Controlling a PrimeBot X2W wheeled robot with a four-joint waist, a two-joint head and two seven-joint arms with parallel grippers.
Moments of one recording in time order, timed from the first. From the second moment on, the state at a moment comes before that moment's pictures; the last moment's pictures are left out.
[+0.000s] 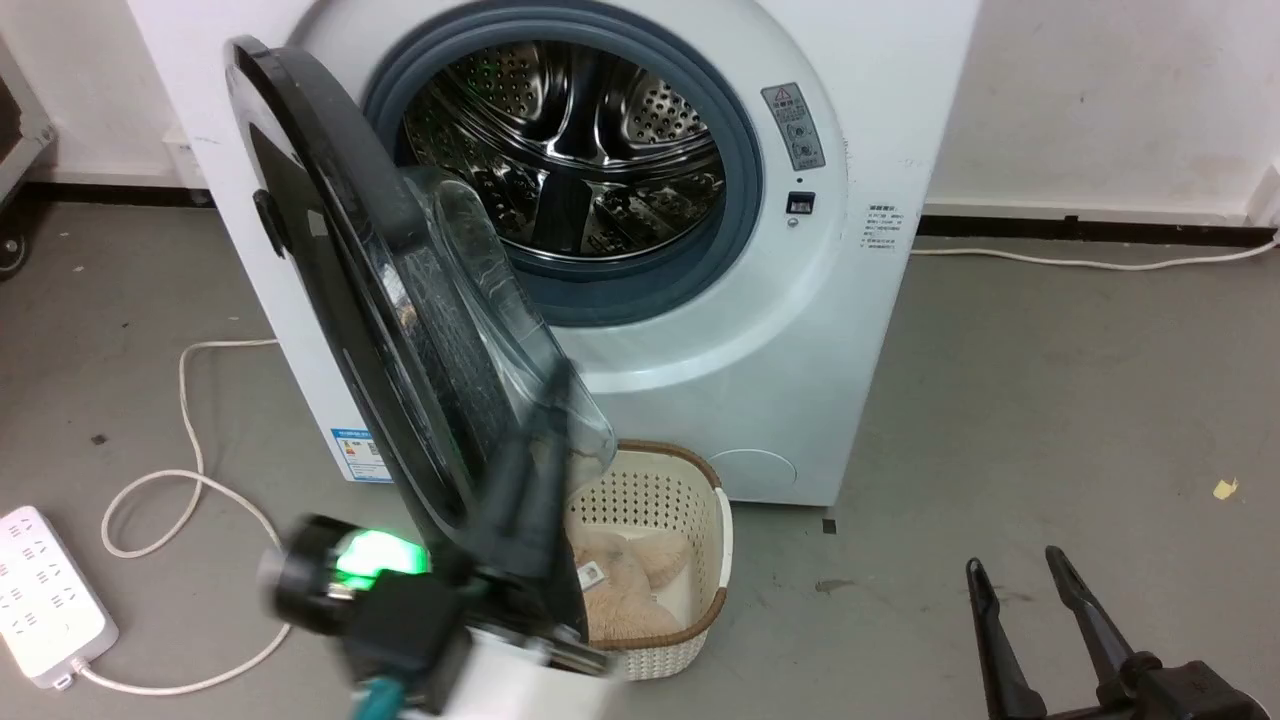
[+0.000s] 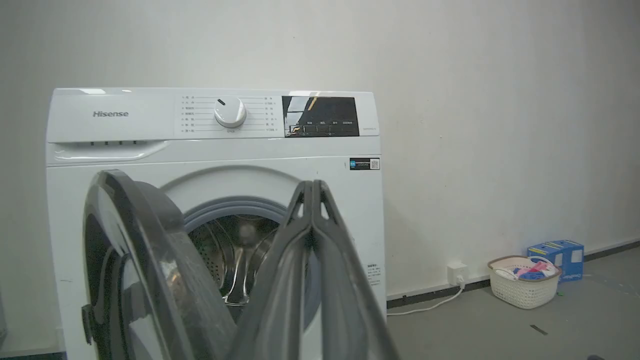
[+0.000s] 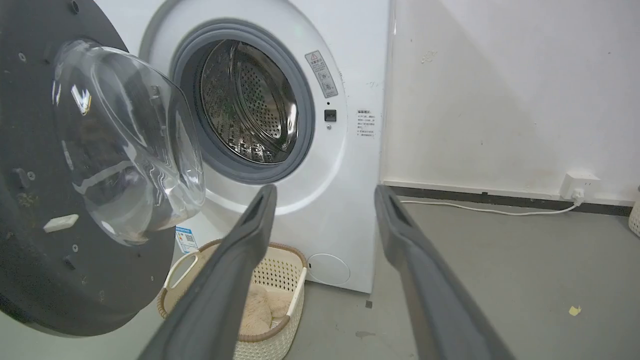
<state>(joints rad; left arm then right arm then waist) -0.06 0.05 -0.31 -0.42 -0.04 0.05 -0.10 0.16 -0.05 0.02 -0.03 0.10 0.13 -0.26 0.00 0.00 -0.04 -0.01</state>
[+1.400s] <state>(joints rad) -0.02 0.21 -0.23 0.02 -0.34 0.20 -0.02 0.14 -0.05 0.05 -0.01 0.10 0.13 -0.26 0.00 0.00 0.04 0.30</state>
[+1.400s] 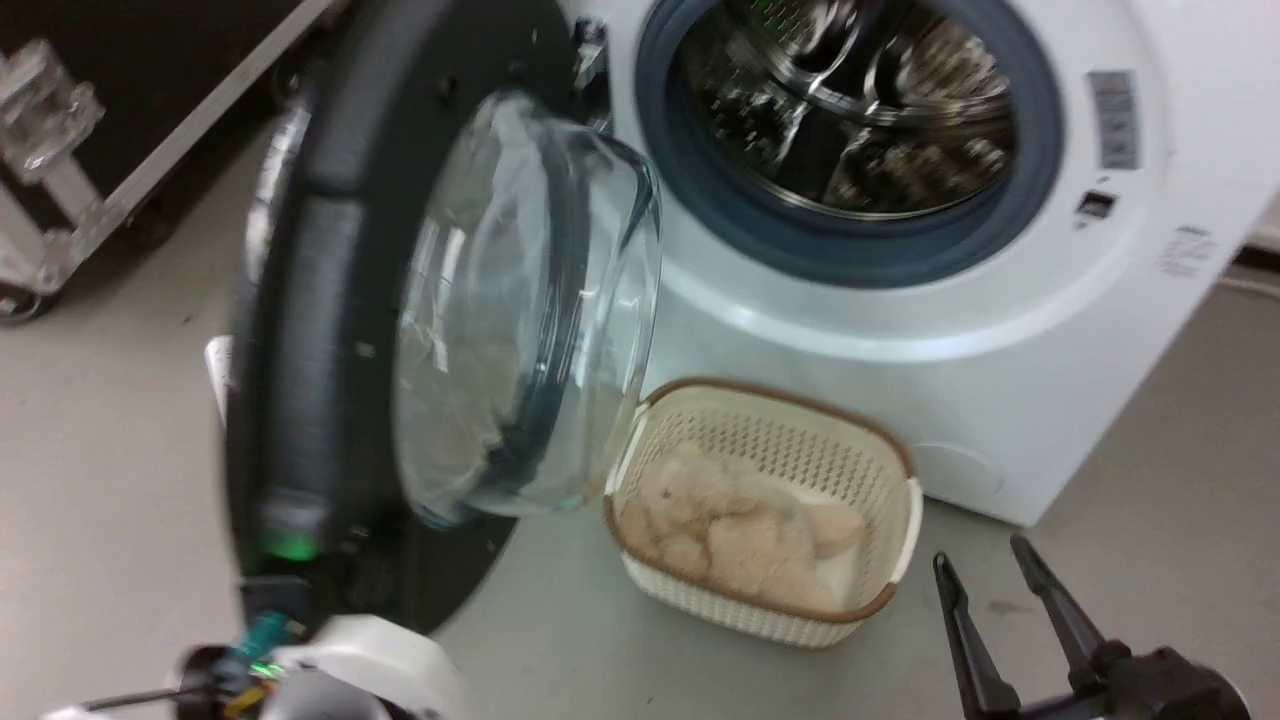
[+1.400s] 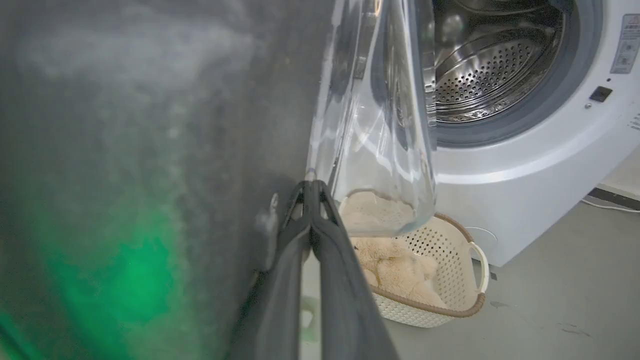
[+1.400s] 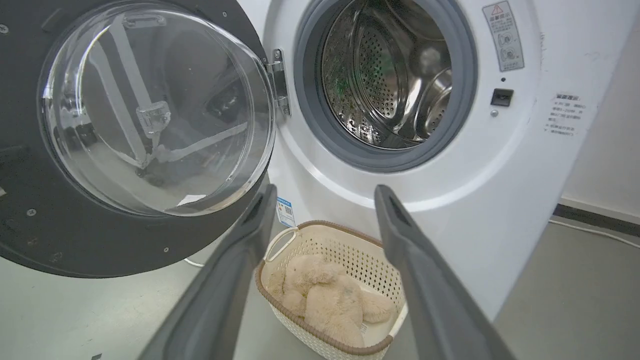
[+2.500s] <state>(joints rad) -0.34 0.52 0.11 0.37 -0.49 0.08 -0.18 0.02 -0.10 0.03 -0.06 0.03 0.13 -0.23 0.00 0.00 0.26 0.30</state>
